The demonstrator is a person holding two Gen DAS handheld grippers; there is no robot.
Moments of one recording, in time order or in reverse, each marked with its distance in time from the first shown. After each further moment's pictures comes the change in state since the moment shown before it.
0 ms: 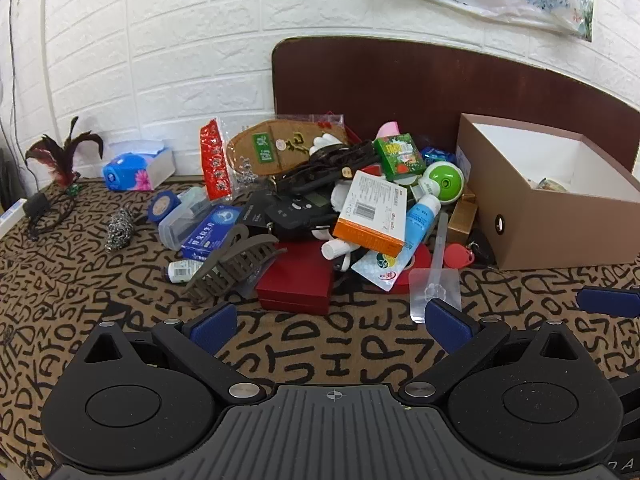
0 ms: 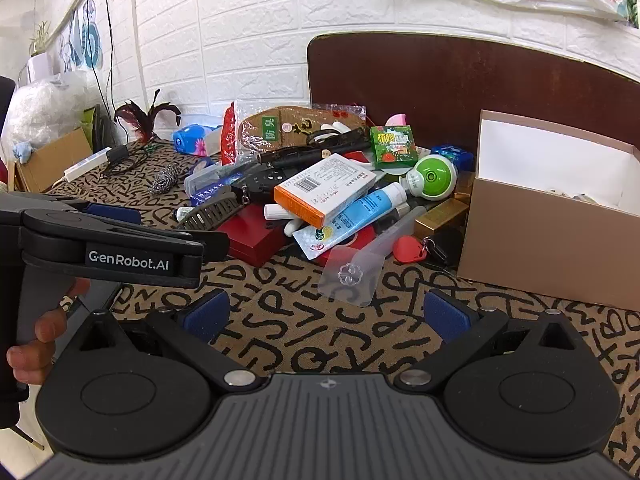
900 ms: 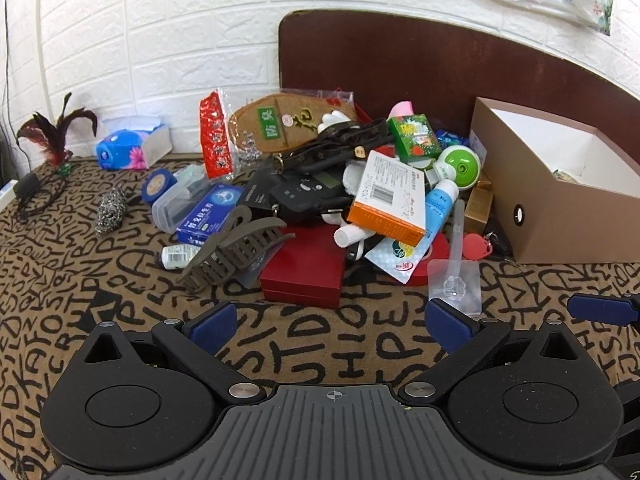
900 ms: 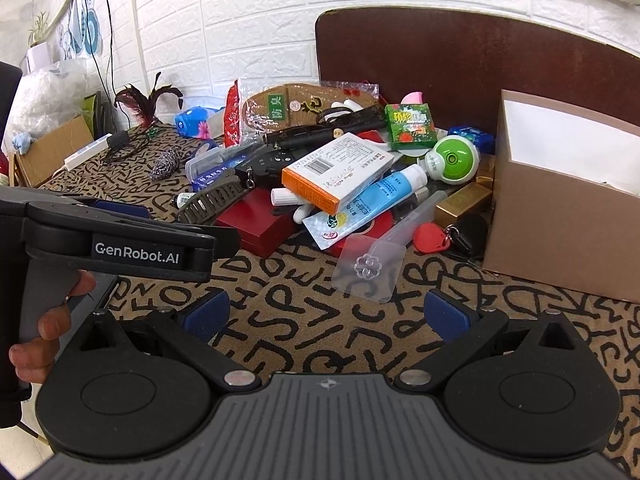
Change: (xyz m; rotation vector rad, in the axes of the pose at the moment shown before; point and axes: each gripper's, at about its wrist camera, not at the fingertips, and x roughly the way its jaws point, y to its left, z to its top) left arm 0.031 0.015 0.003 -0.026 0.063 -0.014; right arm 0.035 0.007 0.002 0.001 0.060 0.026
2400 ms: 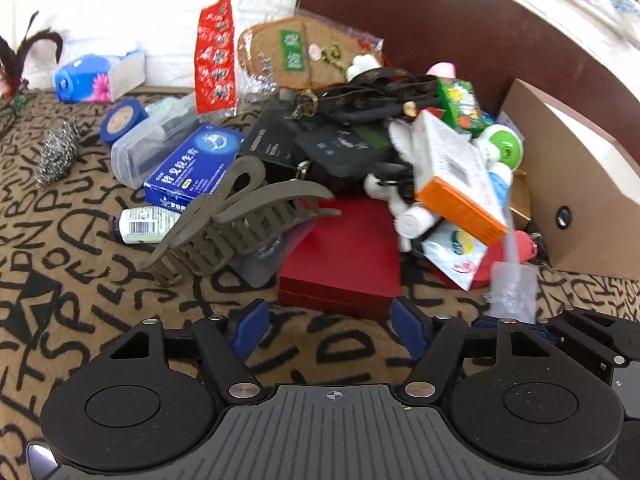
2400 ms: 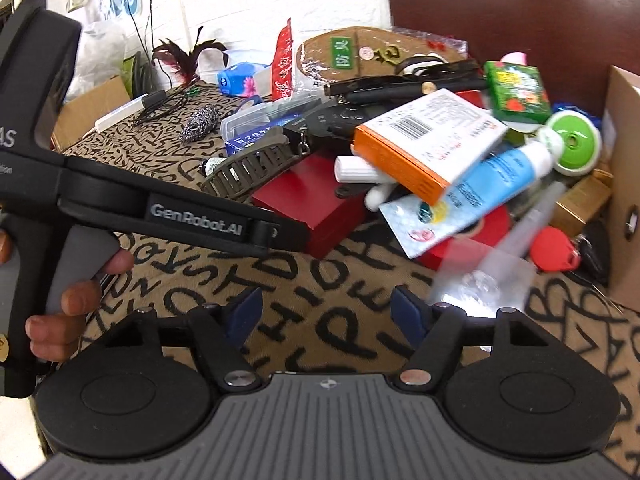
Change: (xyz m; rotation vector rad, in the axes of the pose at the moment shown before) left arm 0.094 0.062 0.008 -0.107 0.135 -0.158; right arm 0.106 0.027 0.009 -0.088 0.085 0.162
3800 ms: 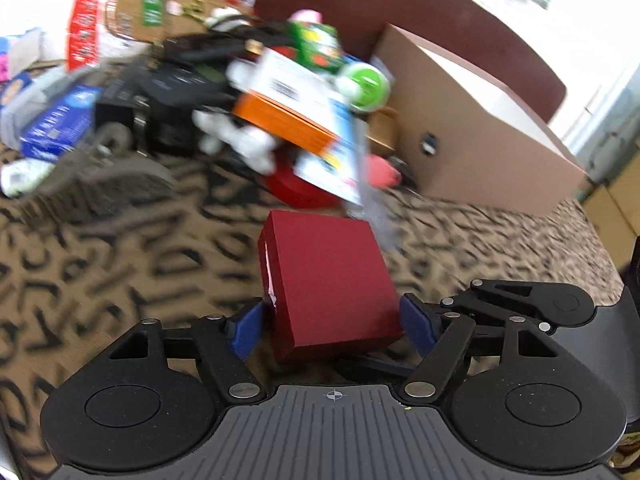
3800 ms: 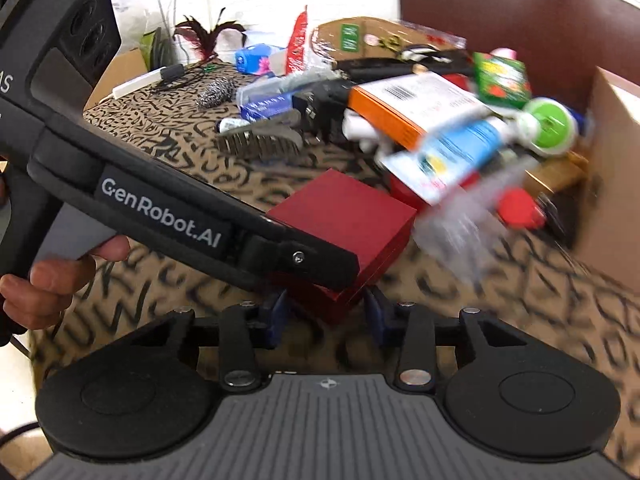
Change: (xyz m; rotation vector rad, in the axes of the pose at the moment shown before) left arm -0.013 -0.063 -0.043 0.101 0.096 -0.307; right arm -0.061 -0.005 -0.056 -0.074 0.022 -0.031
